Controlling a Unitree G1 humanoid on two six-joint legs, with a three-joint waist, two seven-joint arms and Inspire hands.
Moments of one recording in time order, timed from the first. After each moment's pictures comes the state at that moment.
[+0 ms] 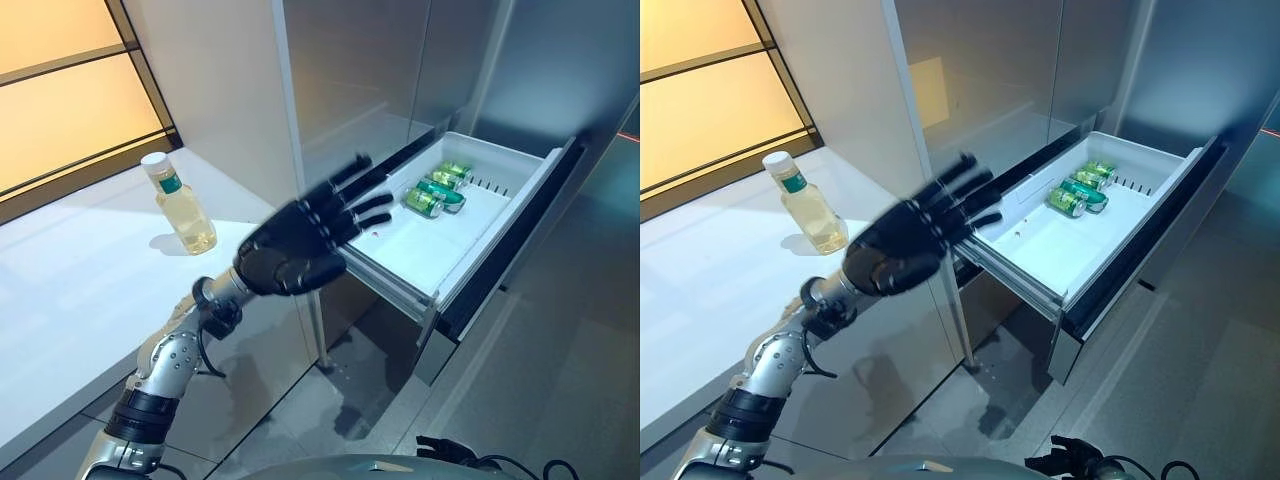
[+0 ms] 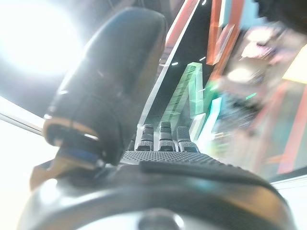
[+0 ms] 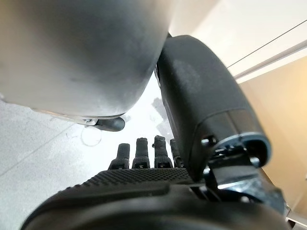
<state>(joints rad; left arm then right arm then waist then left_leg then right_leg) -0.17 0.43 -0.10 -0.22 -1.18 0.07 -0.73 0.02 -0.26 0.23 1.21 0.16 0.04 0.15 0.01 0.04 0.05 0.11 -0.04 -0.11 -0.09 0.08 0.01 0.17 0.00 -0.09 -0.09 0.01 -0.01</state>
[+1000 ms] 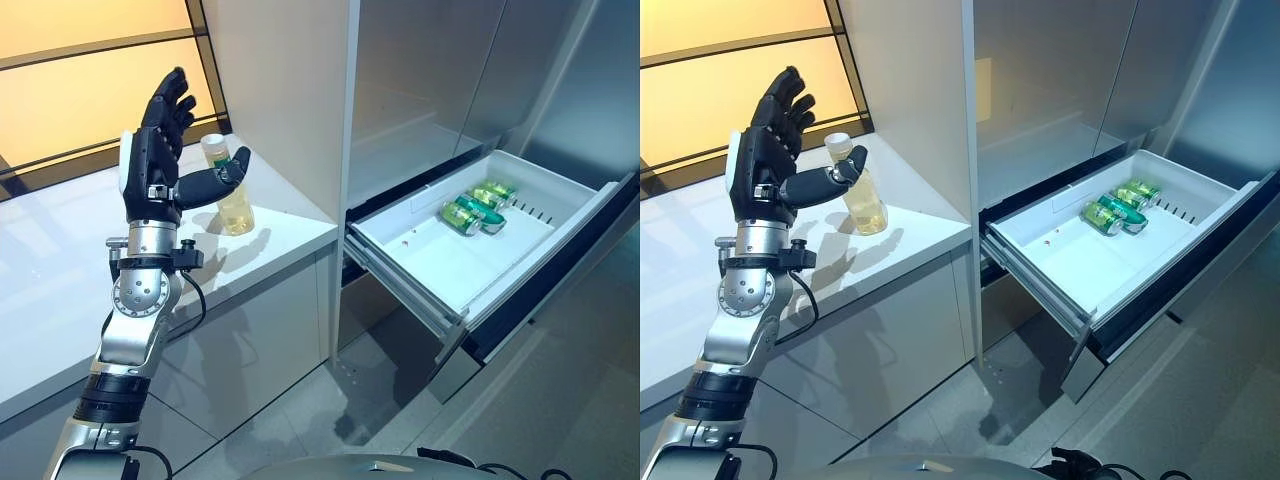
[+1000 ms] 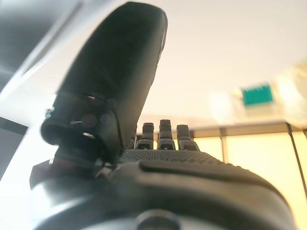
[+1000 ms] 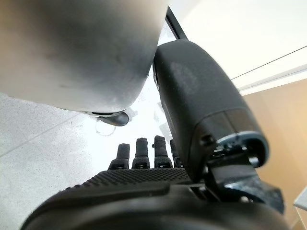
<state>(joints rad) -0.20 0.53 0.03 -0.05 -0.28 -0.29 0.27 0.01 -0.24 0.25 1.25 0.19 0.04 0.14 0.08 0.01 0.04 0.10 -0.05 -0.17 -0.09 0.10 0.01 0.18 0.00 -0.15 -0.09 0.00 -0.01</state>
